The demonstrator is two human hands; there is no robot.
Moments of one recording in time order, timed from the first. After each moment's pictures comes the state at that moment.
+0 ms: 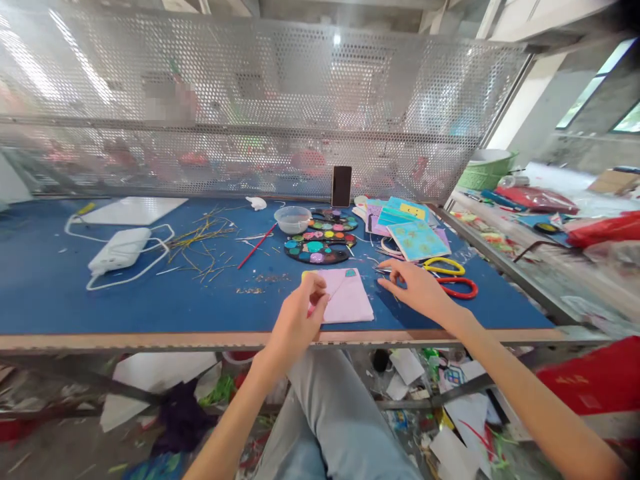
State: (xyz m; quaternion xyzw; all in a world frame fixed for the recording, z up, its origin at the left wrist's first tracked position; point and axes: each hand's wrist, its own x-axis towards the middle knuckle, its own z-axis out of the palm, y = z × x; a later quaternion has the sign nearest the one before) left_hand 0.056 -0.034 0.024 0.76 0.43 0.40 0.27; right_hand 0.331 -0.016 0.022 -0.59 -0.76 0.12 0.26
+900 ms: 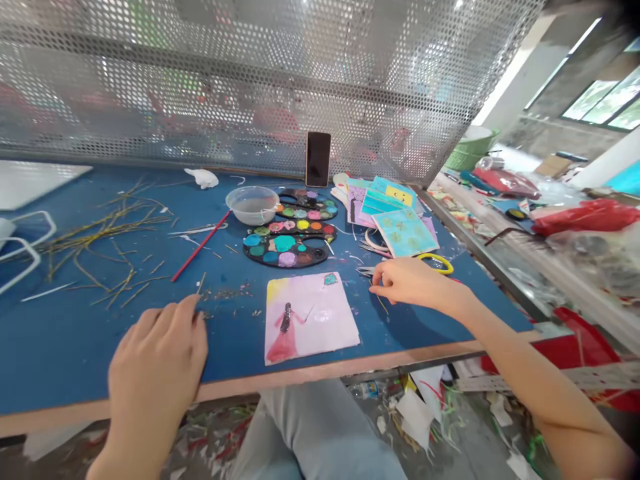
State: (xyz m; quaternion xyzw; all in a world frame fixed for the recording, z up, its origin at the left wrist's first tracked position) left_hand -0.037 0.004 0.005 0.77 0.56 0.23 -0.20; right_hand 0.347 0.028 0.055 -0.61 -0.77 0.19 0.04
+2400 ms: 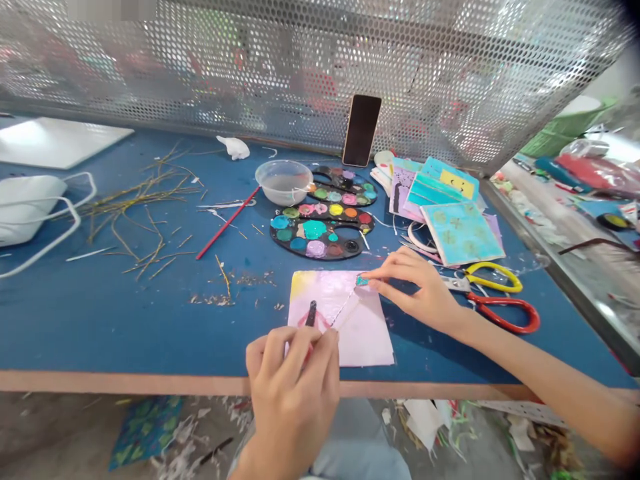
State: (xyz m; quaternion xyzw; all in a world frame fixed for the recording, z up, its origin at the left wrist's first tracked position) left_hand 0.083 -0.047 0.008 0.75 0.50 0.42 -0.09; right_hand 0.306 0.039 0.020 -0.43 -0.82 0.17 0.34
